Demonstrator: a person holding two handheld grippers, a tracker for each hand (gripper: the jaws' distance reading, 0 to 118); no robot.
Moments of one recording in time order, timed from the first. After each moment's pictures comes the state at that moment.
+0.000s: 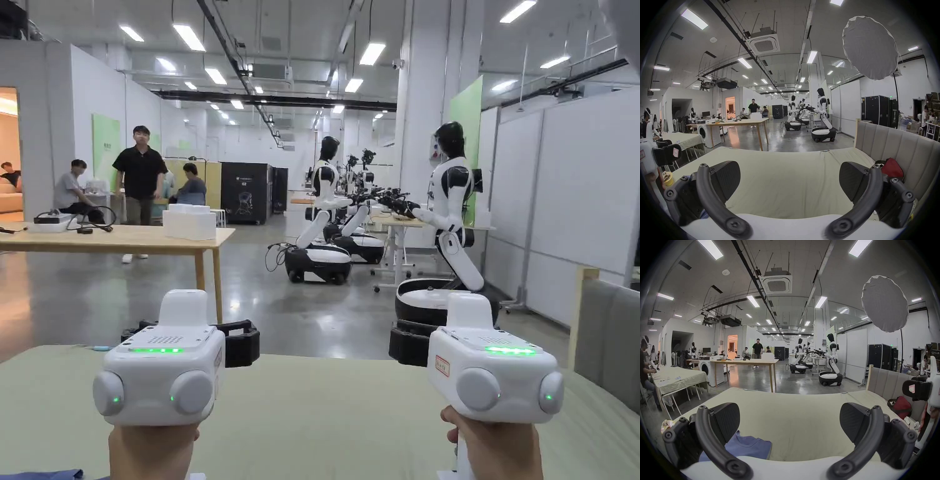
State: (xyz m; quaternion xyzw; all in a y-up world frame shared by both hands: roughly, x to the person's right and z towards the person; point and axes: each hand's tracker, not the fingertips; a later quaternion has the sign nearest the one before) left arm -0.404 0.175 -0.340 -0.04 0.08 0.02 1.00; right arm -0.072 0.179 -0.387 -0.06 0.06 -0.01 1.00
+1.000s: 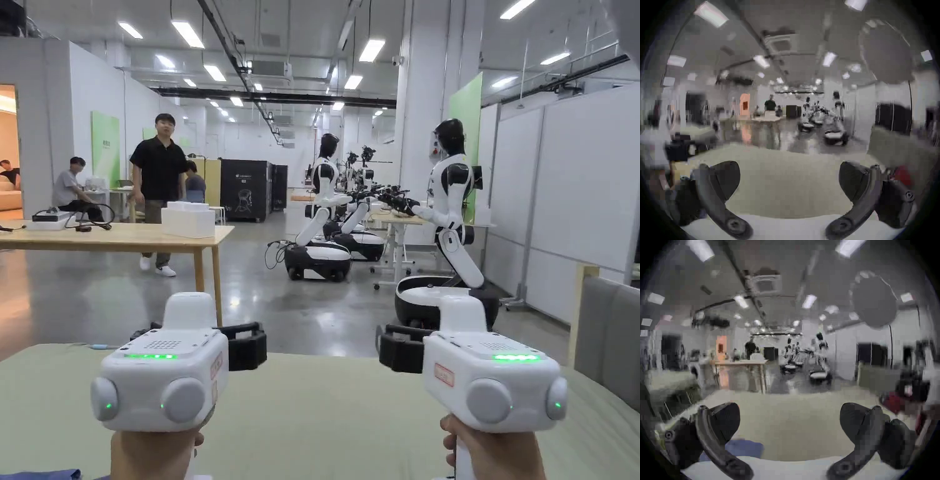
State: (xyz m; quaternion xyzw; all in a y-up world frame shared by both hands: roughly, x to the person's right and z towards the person) left arm -0.414 0.166 -0.346 -0.03 0.03 0.07 1.00; right arm -0.063 0.171 -0.385 -0.06 0.12 -0.06 0.99
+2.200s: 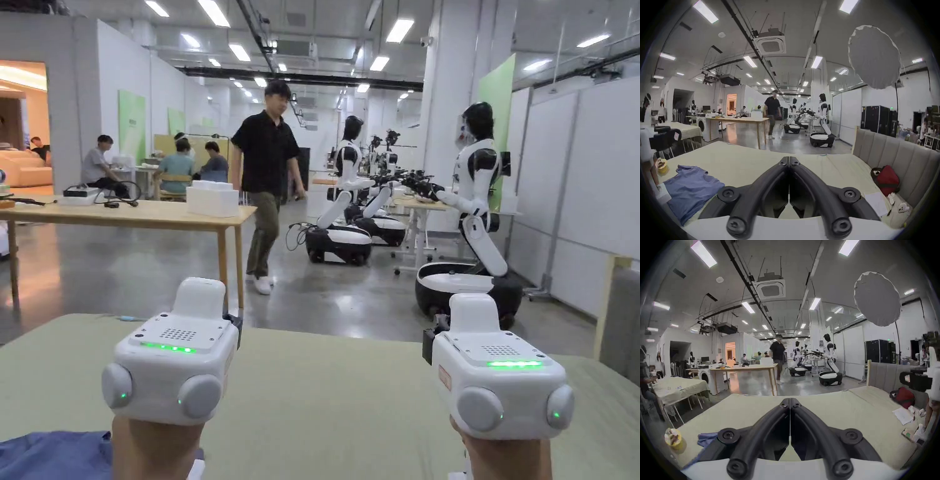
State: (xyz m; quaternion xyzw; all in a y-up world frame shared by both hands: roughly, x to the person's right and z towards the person) left arm -0.404 0.161 -0.331 -0.02 0.09 -0.04 0.99; right arm -0.120 0.158 -0.357 -0.03 0.07 0.06 1.00
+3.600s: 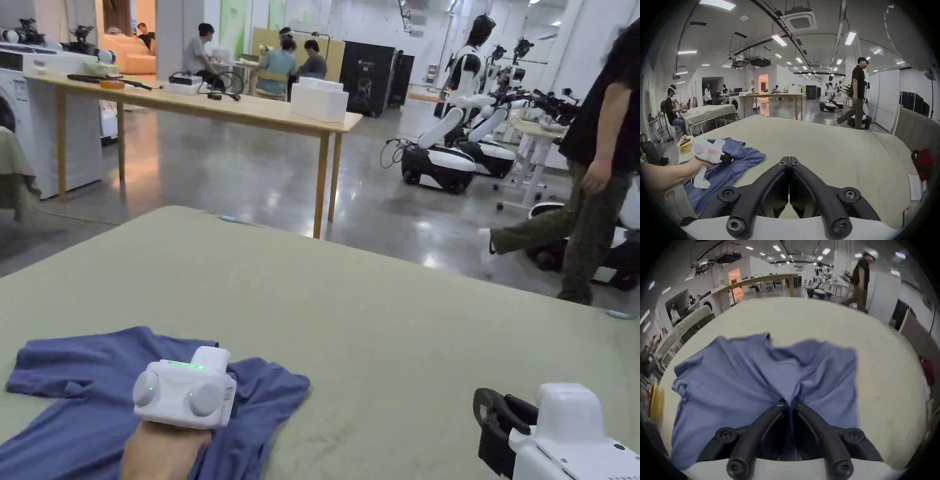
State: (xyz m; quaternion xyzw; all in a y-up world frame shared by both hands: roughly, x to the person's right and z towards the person) left arm -0.633 -0.088 -0.446 -0.39 0.10 0.11 0.91; right arm -0.214 0.034 -0.371 -0.15 0.23 0.05 0.96
